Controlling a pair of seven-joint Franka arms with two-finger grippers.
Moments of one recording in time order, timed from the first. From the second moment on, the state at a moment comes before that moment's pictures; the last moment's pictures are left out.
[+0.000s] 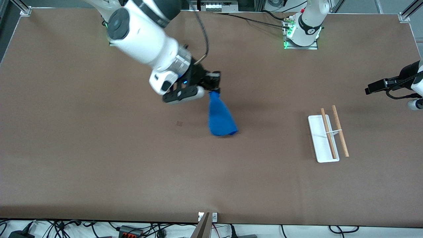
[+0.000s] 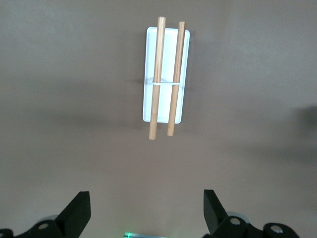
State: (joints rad) left arm 0.10 0.11 0.00 -1.58 -0.02 1.53 -0.07; right arm 0.41 0.47 0.40 -1.26 0.30 2.20 0.67
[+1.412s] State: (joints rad) left arm 0.10 0.31 -0.02 -1.58 -0.50 1.65 1.11; right arm 0.63 0.56 0.38 -1.23 0.35 2.68 0.82
